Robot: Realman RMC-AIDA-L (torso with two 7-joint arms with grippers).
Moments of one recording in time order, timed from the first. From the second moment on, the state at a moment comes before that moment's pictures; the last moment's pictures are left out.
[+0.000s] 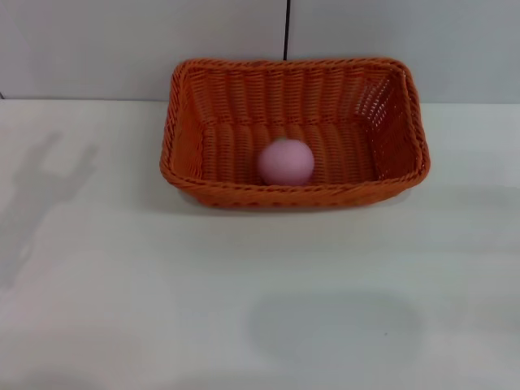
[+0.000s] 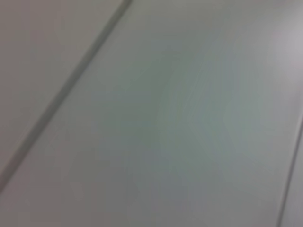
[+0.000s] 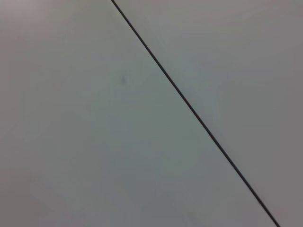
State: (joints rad) left arm -0.25 -2.06 -2.55 -0.25 1.04 -1.74 2.06; right arm 0.26 2.07 -0.23 -0.23 -1.19 -1.61 1.06
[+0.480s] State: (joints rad) left arm -0.22 -2.07 -2.66 -0.17 0.99 -1.85 2.33; right arm 0.24 2.07 -0.20 -0.22 -1.18 -1.58 1.06
